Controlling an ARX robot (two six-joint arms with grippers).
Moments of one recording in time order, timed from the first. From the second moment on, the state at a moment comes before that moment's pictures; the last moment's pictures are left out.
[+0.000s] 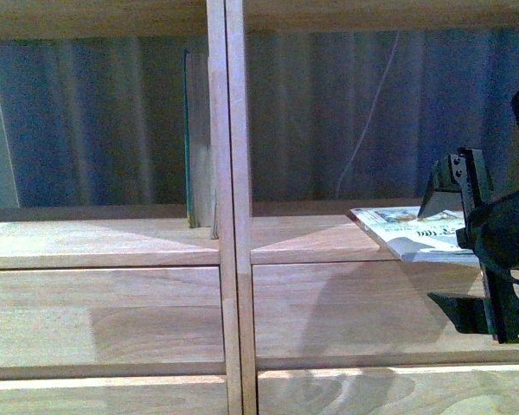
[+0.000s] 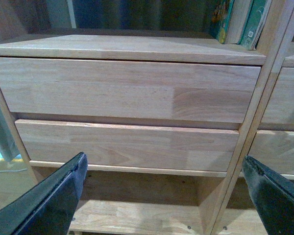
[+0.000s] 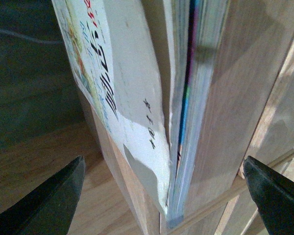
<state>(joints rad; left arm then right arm) -0.01 0.00 0.01 -0.01 0.00 0.00 0.11 1.73 1.14 0.21 0.01 1.66</state>
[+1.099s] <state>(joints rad) -0.01 0.00 0.01 -0.01 0.00 0.00 0.08 1.81 1.26 0.22 0.09 1.55</state>
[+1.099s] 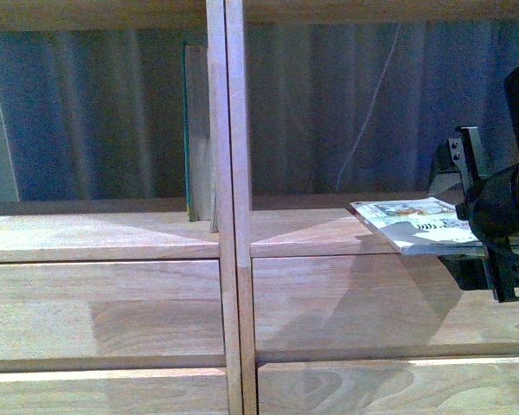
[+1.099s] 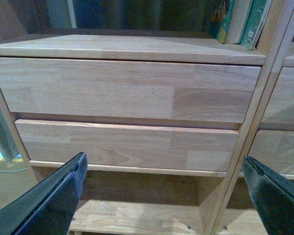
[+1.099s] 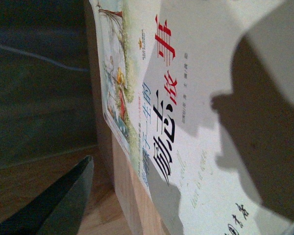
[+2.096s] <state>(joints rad) -0.01 0.00 0.01 -0.01 0.00 0.00 0.05 1.73 1.17 0.30 -0.01 1.47</state>
